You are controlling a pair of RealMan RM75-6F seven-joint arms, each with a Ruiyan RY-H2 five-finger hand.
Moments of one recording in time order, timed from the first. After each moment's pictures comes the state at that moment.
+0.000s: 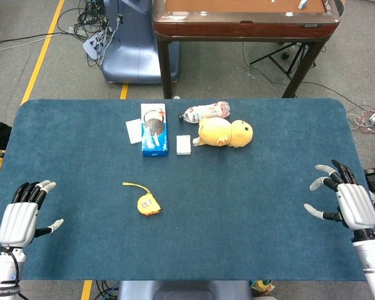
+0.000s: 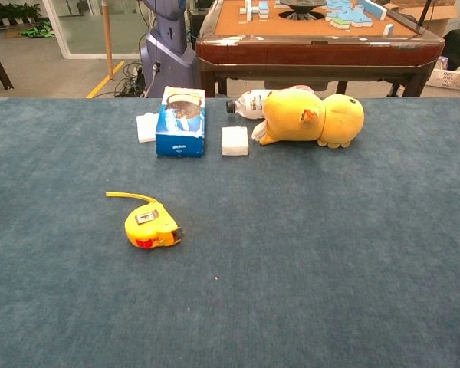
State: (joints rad) left arm -0.17 -1.18 -0.06 -1.77 1.44 1.49 0.26; right arm 0.19 -0.95 0.09 -1.84 -1.40 1.33 0.14
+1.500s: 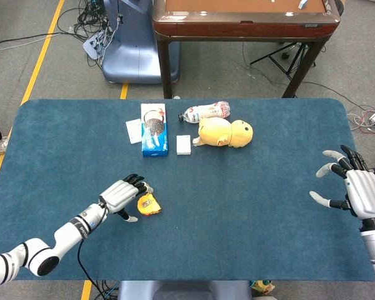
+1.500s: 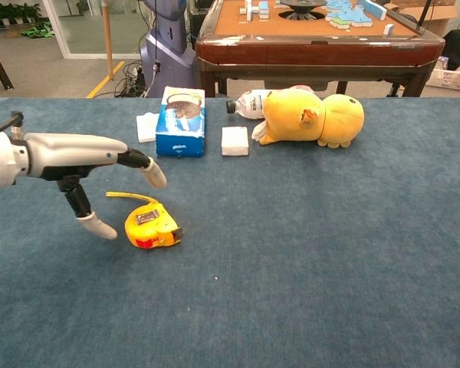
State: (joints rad) left arm -0.78 -1.34 -0.13 -1.56 1.37 0.65 0.02; right arm 0.22 -0.84 0.16 -1.94 -1.33 1.31 0.12
